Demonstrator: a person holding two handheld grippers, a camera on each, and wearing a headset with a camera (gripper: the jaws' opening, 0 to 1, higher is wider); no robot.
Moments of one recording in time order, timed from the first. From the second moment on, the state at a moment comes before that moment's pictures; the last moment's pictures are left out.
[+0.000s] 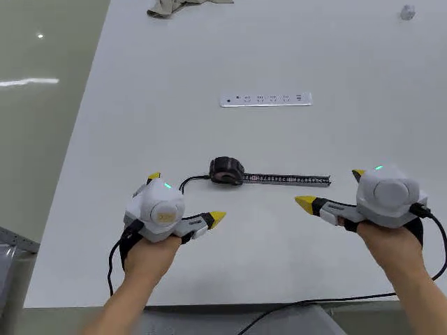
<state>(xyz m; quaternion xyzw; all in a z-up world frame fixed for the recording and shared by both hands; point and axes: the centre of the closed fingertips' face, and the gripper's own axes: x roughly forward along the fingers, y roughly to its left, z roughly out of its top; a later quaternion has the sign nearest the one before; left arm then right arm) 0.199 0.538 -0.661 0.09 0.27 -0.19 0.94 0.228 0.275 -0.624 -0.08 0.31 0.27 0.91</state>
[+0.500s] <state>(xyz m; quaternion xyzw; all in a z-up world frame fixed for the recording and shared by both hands) 0.188 0.575 -0.652 0.06 0.30 -0.12 0.94 0.224 0.269 -0.610 -0.07 0.32 0.24 0.91</state>
